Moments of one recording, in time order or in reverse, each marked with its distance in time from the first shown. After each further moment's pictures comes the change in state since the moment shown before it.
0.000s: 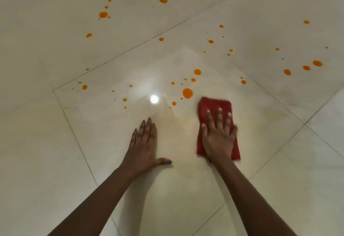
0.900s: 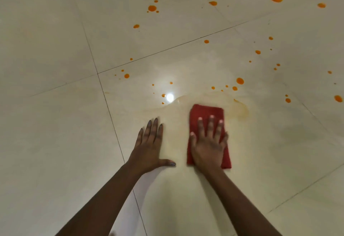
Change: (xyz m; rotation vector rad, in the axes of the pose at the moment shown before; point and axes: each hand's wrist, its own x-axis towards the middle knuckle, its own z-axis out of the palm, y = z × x) left_hand -0.033 -0.073 0.007 -0.072 -0.008 -0.115; right_hand -0.030 -0.113 0.037 -0.045 -0.007 -0.240
